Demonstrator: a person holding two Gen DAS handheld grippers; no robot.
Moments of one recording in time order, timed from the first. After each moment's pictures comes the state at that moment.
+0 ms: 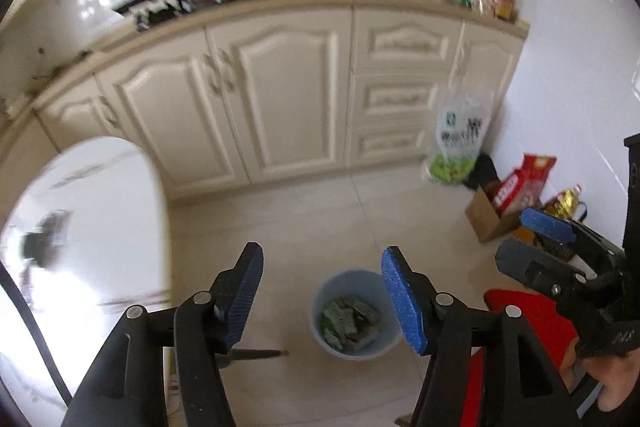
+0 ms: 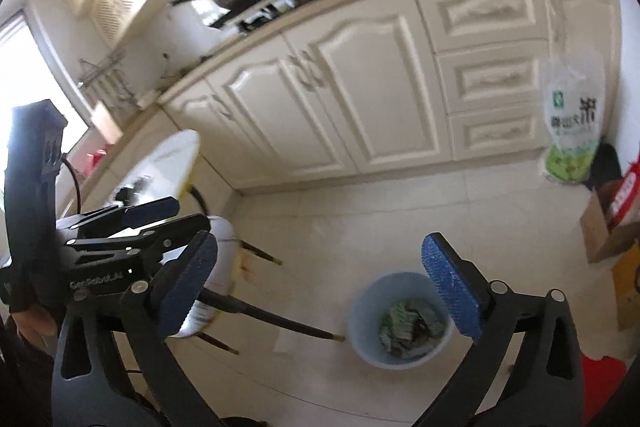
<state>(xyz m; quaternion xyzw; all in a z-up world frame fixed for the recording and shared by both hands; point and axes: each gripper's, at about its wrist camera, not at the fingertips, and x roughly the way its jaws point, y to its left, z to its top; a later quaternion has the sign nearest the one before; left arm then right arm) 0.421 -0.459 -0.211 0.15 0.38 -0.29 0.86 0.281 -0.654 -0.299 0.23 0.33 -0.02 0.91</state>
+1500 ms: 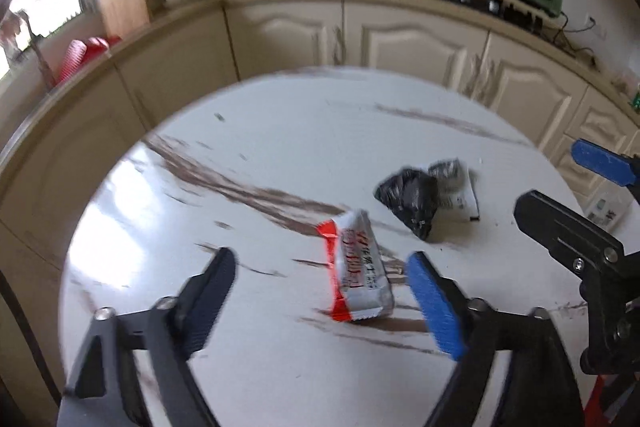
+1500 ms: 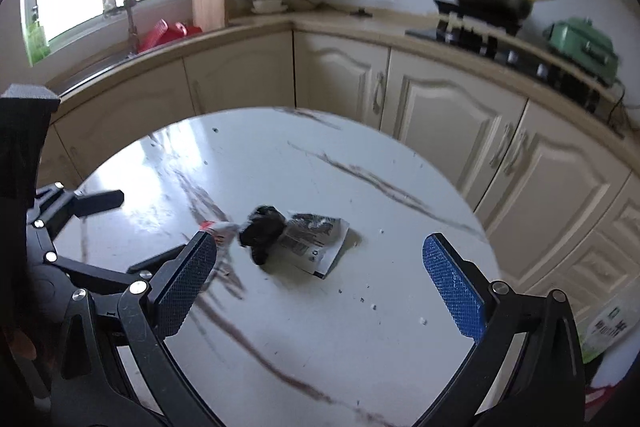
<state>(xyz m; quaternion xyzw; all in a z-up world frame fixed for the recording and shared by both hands) 0.515 -0.102 -0.251 0.04 0.43 -0.08 0.90 0.565 -0.291 -0.282 -0.04 0.38 0.12 0.92</state>
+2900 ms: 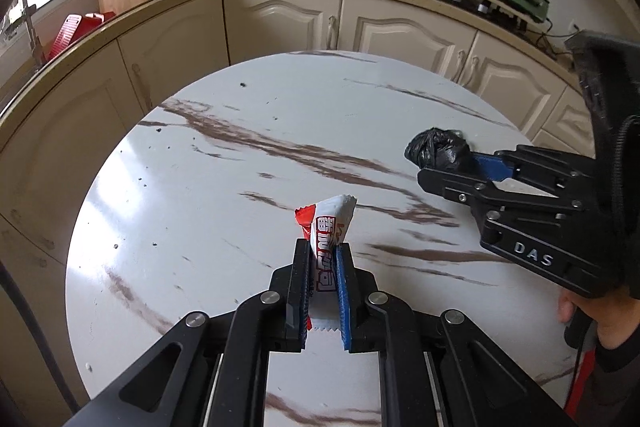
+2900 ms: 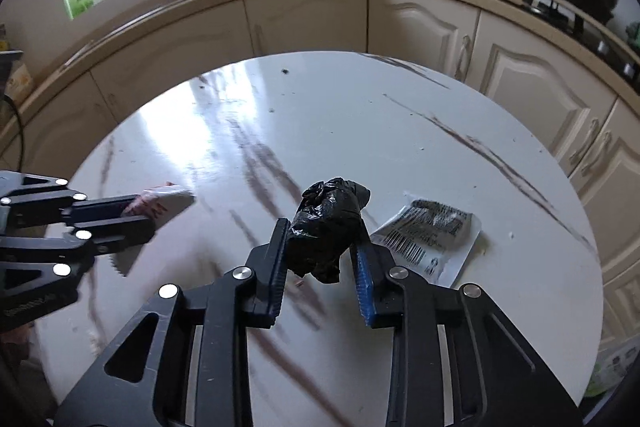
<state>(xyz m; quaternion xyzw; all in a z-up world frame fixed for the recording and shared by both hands) 0.494 -0.016 -0.229 0.01 0.44 -0.11 0.89 0.579 -0.229 -0.319 -0.06 0.42 0.23 0.87</state>
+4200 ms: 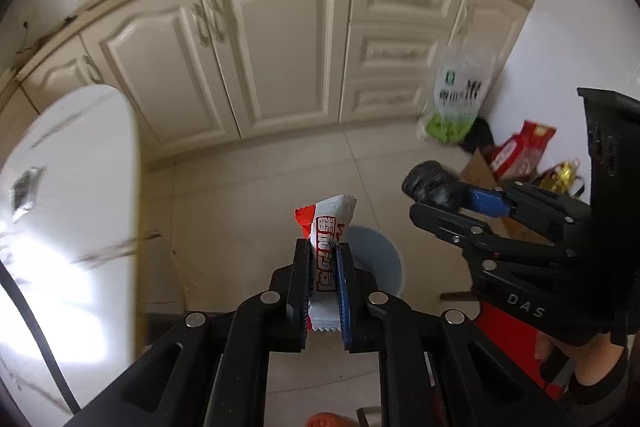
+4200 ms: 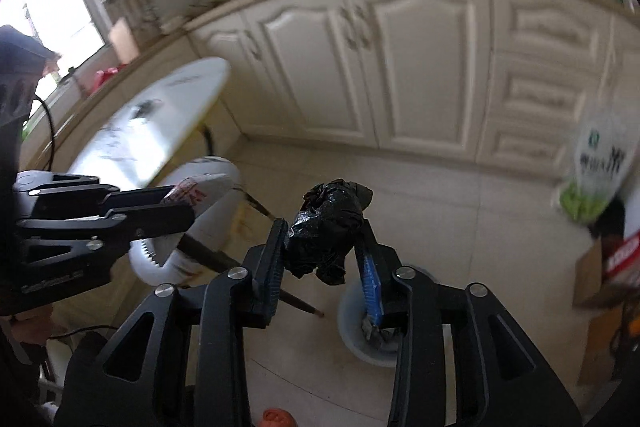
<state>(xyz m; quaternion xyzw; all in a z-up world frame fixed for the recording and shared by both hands) 0.383 -0.423 -0.236 0.17 0.46 -0.29 0.82 0.334 -0.627 -0.368 0.16 0.42 0.03 0.89</state>
